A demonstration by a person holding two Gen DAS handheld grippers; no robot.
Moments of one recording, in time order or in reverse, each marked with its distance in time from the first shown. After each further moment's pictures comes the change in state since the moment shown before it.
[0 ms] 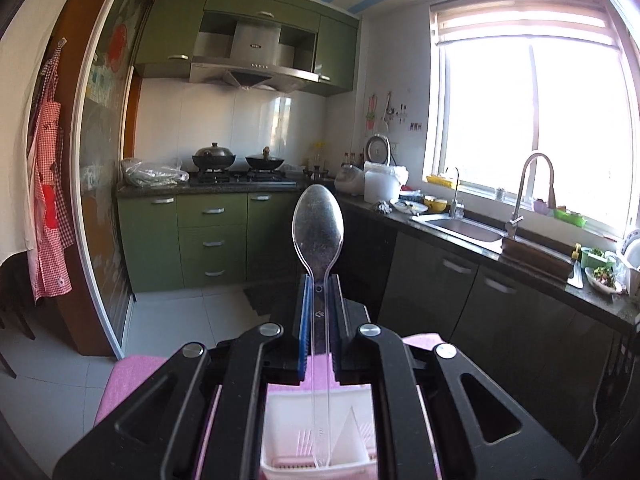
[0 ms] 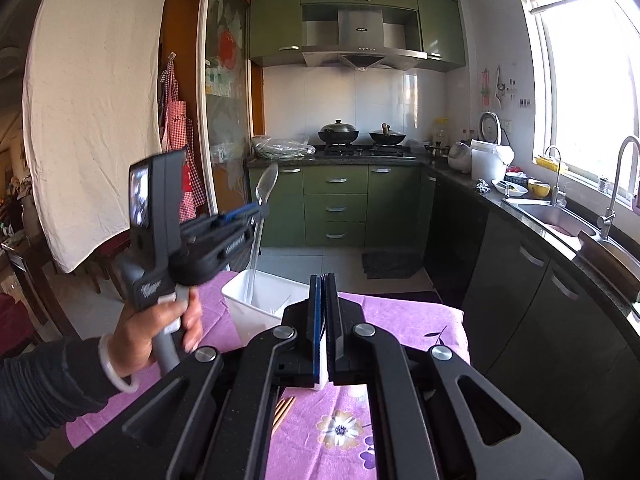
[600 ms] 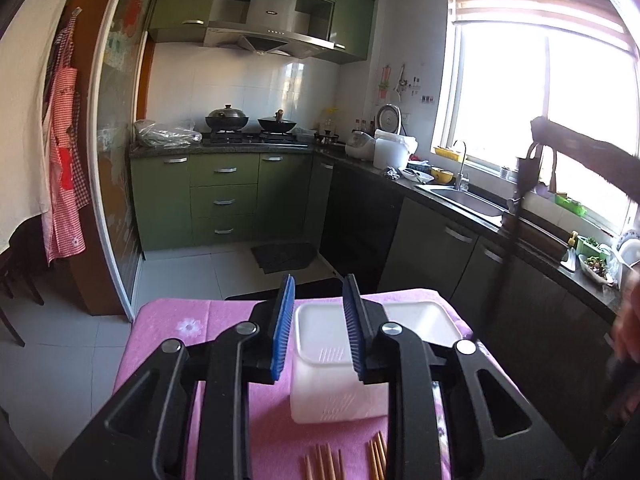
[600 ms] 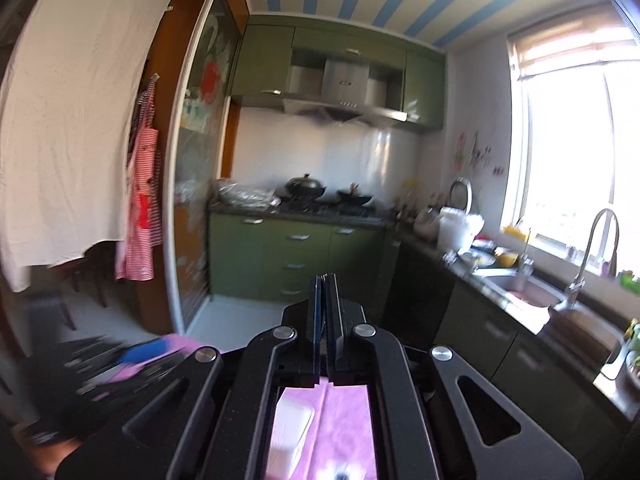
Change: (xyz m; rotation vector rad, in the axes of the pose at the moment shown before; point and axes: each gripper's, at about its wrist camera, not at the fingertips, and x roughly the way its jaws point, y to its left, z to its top) left arm -0.061 0.032 -0.026 -0.059 0.133 0.016; right arm 0.051 0.035 0.077 -0.112 -0.192 -0.194
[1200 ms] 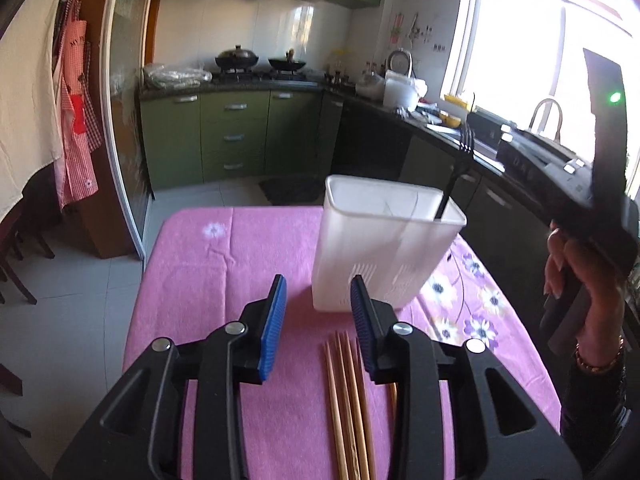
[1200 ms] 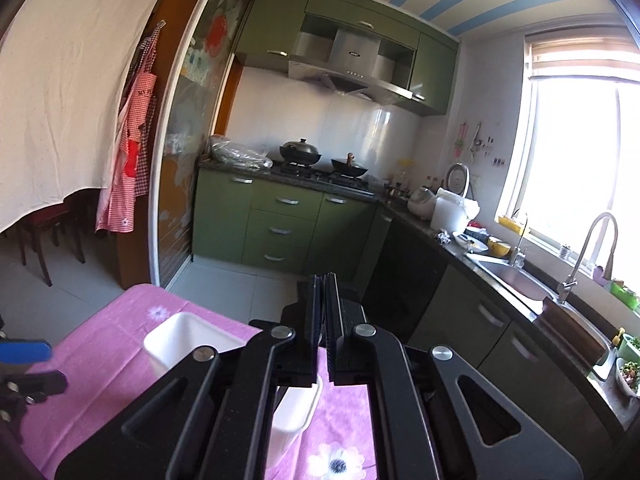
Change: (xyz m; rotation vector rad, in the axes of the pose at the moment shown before) left arm -0.037 0.024 -0.051 -0.024 0.248 0.010; right arm 0.053 0.028 -0.071 -0.091 0.106 -0.032
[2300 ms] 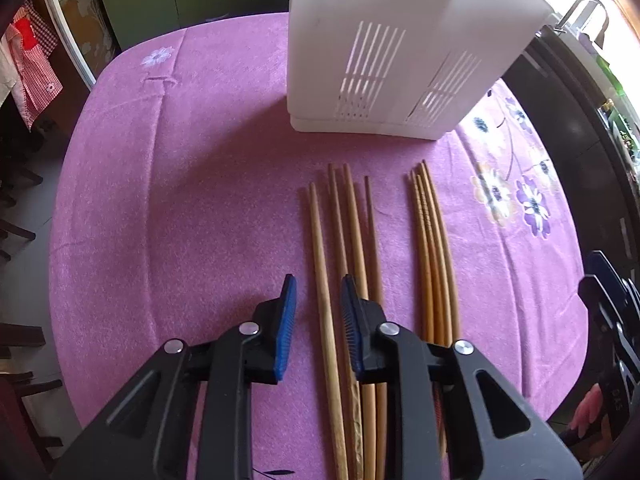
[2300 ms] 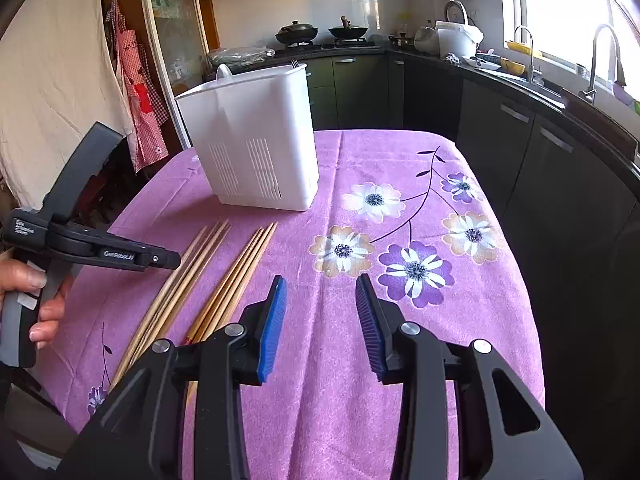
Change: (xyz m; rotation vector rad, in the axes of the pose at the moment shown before) left arm 0.121 -0.019 -0.067 0.030 0.588 0.024; right arm -0.104 -0.037 -0.199 0.297 0.448 0.184
